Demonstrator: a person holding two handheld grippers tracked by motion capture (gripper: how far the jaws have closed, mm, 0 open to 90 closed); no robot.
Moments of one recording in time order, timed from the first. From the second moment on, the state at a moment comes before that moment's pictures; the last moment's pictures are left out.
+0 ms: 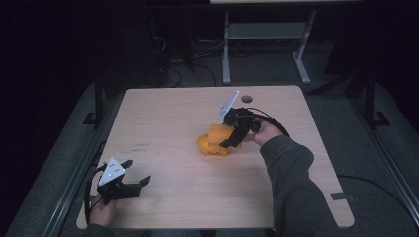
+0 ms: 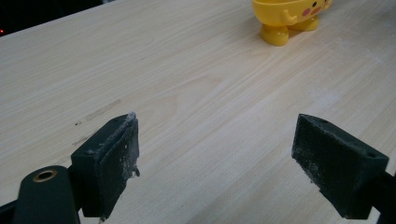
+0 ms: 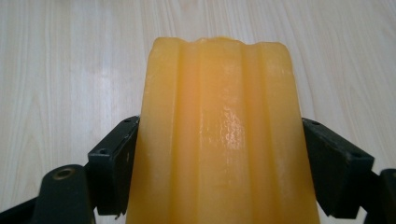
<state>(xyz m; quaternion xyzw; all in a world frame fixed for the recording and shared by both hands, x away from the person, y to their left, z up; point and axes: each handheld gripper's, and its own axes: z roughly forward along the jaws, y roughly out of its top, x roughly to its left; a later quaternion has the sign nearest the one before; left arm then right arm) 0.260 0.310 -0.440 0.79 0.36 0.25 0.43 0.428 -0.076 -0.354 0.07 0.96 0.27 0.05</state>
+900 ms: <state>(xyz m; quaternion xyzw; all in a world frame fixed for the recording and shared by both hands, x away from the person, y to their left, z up) 0.260 0.310 -0.441 0.79 0.35 0.25 0.43 0.450 -0.044 -0.376 0.04 0.96 0.27 0.03</state>
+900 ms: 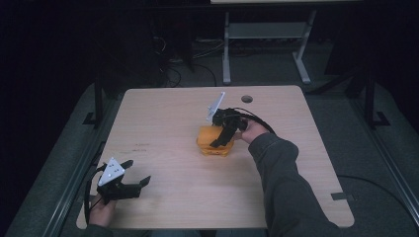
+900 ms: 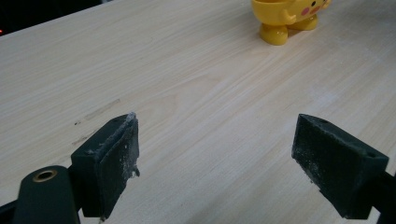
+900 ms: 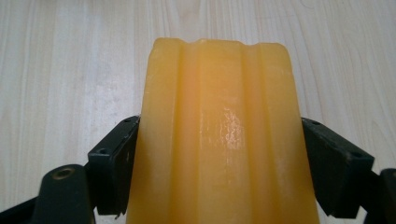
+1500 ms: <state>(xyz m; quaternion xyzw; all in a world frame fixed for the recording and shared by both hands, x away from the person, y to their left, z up) 0.260 0.309 -0.441 0.79 0.35 0.25 0.43 0.456 -0.045 -0.389 0.04 0.96 0.27 0.02</state>
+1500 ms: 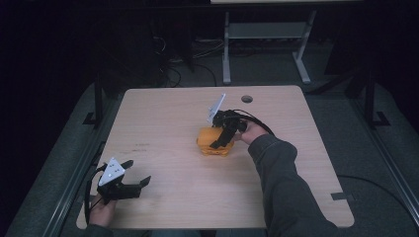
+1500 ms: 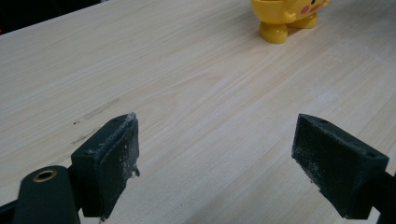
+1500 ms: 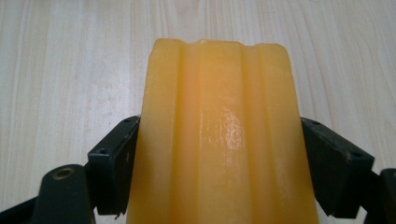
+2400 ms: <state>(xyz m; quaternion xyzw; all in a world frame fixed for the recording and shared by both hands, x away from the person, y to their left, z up) 0.260 0.310 -0.441 0.80 0.35 0.24 0.43 0.455 -0.045 -0.394 0.05 0.96 0.26 0.02</state>
